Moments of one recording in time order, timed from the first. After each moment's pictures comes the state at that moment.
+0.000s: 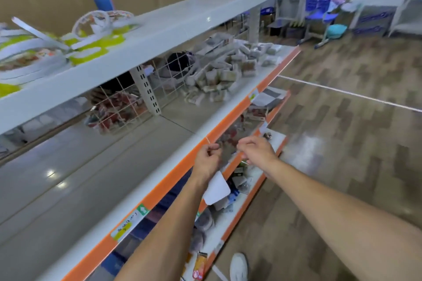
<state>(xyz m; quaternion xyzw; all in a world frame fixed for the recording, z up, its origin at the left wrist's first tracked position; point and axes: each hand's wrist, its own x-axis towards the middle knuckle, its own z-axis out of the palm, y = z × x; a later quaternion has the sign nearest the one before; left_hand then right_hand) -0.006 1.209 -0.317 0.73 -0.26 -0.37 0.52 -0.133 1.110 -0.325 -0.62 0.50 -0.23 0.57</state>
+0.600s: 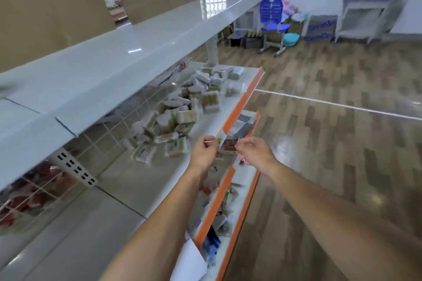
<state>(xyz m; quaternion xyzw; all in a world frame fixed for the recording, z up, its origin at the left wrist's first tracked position) 0.022 0.913 -0.305 0.71 -0.32 -0.38 0.50 -0.130 0.871 -0.307 -0.54 0.54 -0.31 0.57</state>
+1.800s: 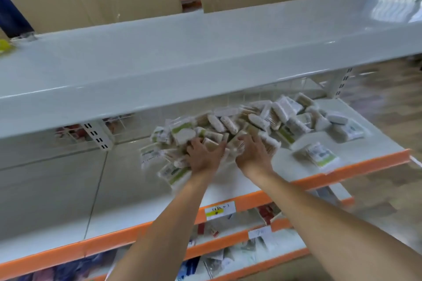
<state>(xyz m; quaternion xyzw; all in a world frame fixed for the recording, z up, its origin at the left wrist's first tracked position) 0.097 0.720 -0.324 0.90 0.04 -0.04 0.43 0.038 0.599 -0.333 -0.92 0.21 -0.09 0.33</state>
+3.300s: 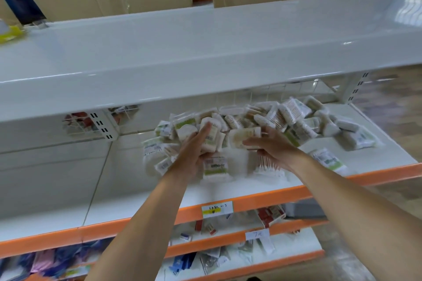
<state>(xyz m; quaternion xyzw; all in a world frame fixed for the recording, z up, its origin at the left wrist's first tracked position) 0.119 0.754 -0.319 0.59 0.00 -0.25 0.77 0.054 0.527 -0.316 -0.70 0.16 0.02 0.70</state>
